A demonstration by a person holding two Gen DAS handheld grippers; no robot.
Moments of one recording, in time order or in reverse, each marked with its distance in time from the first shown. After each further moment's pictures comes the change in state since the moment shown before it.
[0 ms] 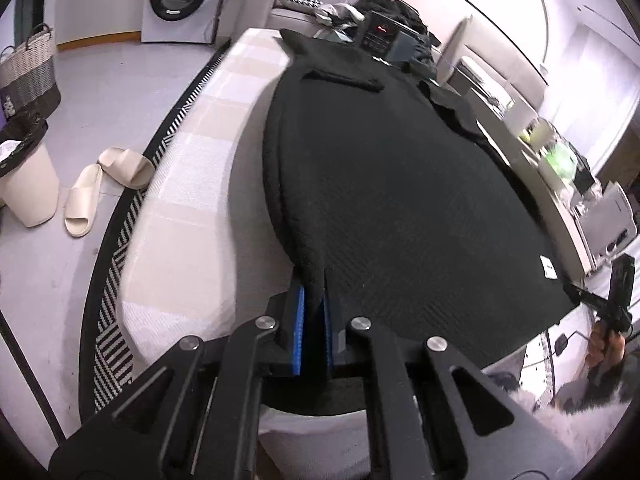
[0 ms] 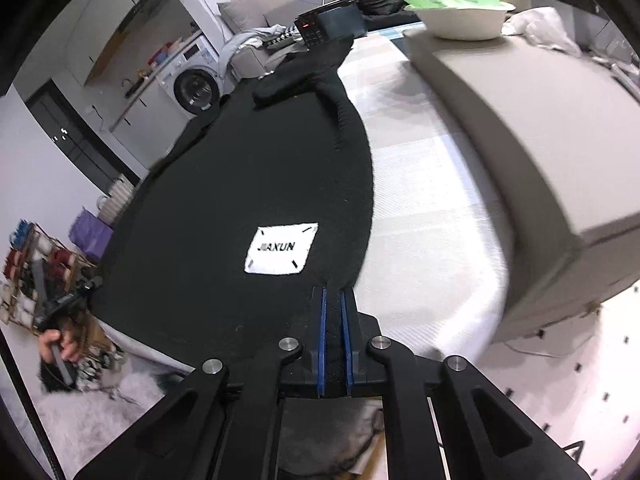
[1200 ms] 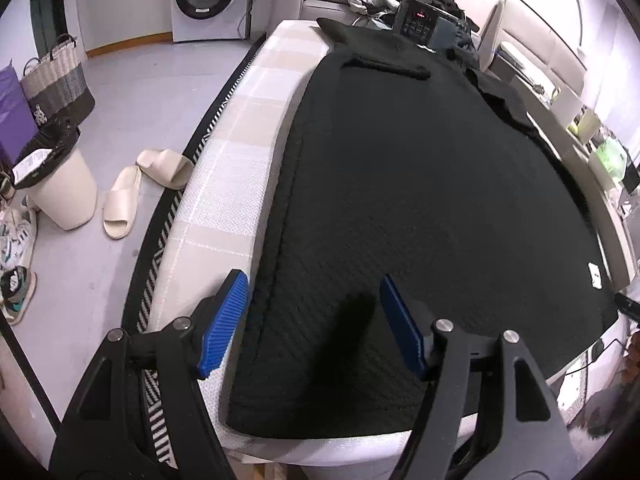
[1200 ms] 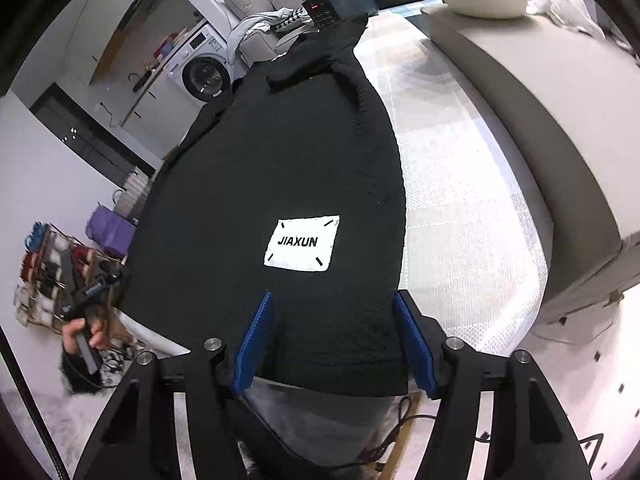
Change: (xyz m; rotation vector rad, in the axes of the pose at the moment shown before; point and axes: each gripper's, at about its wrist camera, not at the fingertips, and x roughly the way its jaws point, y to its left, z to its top) left arm 0.027 0.005 0.025 -0.009 0.028 0.183; right arm 0.005 0.010 0.005 0.033 0.075 0.086
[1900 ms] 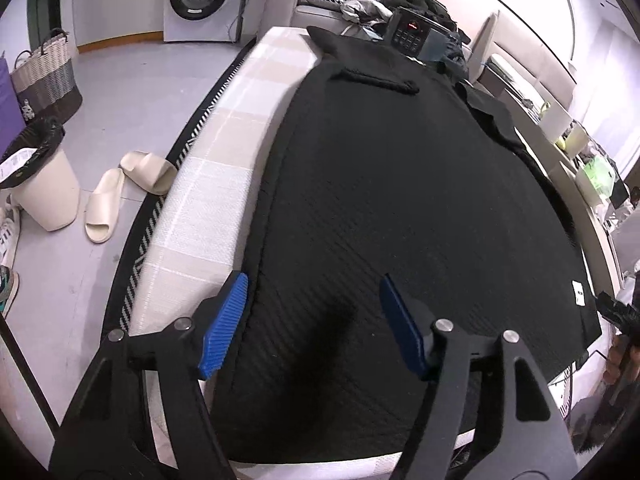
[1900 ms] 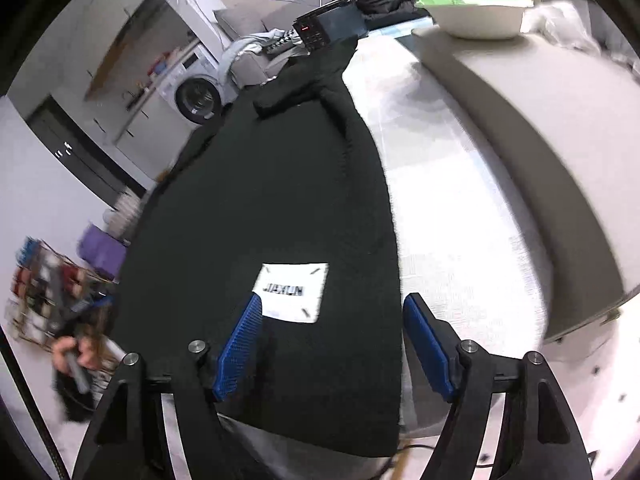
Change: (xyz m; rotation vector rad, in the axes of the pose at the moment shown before) left arm 0.000 -0.005 0.010 -0.018 -0.015 -0.062; right arm 0.001 -0.008 0.011 0.043 -0.083 0.008
